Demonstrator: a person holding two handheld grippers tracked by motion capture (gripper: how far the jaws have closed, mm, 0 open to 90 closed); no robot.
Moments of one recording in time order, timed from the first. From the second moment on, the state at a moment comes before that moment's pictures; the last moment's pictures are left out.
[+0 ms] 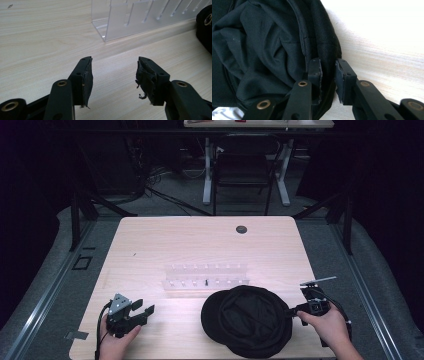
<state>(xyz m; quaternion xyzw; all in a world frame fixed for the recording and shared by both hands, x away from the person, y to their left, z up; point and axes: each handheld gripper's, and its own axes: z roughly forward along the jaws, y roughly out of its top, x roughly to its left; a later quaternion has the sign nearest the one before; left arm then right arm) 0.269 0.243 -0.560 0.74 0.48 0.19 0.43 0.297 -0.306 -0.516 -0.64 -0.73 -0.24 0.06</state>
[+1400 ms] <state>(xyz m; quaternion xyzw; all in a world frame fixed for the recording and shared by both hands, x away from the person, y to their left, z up) 0.269 0.243 -0.561 0.74 0.48 0.19 0.42 0.295 -0.308 -0.472 -0.61 -0.70 -0.34 0.16</state>
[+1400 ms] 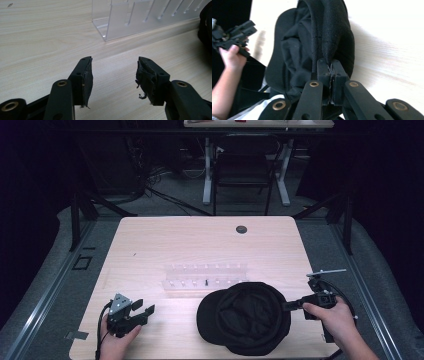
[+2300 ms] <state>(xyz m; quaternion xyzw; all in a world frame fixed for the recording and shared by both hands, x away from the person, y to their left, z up) 0.269 0.243 -0.560 0.74 0.48 0.19 0.42 0.292 -0.284 -0.425 -0.57 -0.68 -0.42 0.21</state>
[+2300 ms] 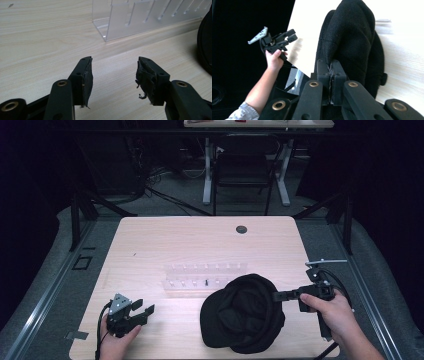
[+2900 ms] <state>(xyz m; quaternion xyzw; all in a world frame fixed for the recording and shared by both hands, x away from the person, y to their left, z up) 0.269 0.243 -0.561 0.74 0.48 0.19 0.42 0.293 -0.283 -0.408 -0.55 -0.65 -0.46 0.25</state>
